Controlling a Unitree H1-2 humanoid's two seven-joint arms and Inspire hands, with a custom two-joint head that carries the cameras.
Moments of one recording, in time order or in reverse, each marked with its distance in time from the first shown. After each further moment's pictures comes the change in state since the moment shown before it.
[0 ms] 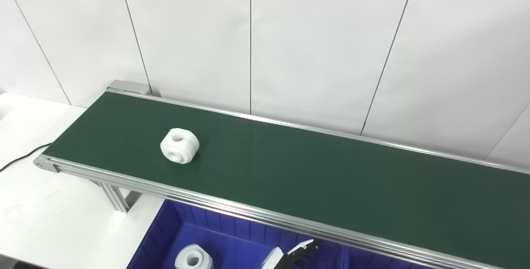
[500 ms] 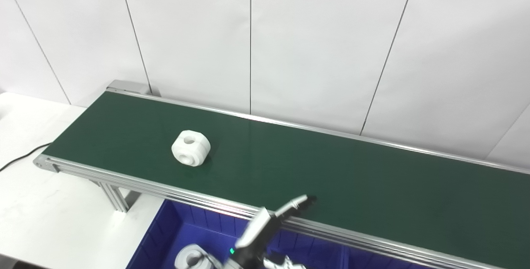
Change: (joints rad) left arm -0.042 0.179 0.070 -0.492 -0.065 0.022 -0.124; right arm -0.008 -0.015 0.049 0.006 0.014 -0.001 -0.045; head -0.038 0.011
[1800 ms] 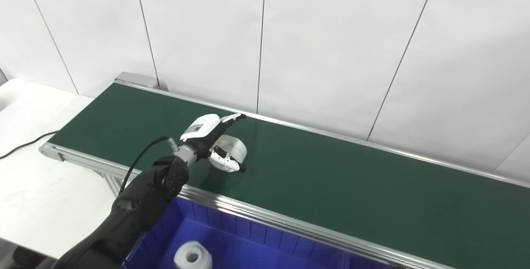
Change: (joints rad) left arm -0.521 0.205 0.036 0.616 0.295 0.207 0.067; right arm -0.035 -0.033 0.098 -0.006 0.042 -0.002 -0.118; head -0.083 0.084
